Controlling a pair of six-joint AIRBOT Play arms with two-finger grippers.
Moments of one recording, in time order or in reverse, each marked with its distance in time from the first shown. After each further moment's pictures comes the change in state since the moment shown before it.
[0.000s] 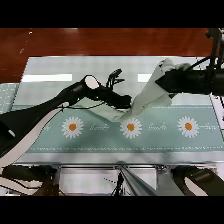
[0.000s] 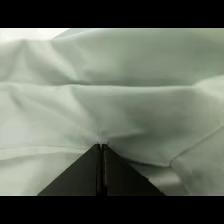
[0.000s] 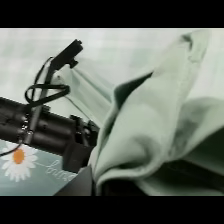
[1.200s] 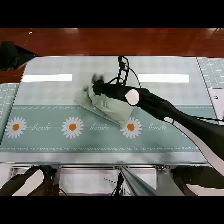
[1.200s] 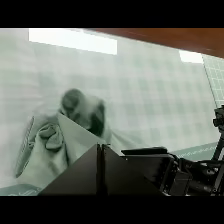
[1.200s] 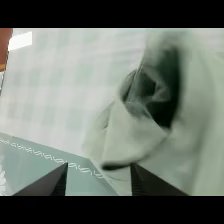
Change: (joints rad) left arm 0.874 0.639 -0.062 0.084 -0.282 0.069; right arm 0.432 -0.651 0.000 0.287 -0.872 0.038
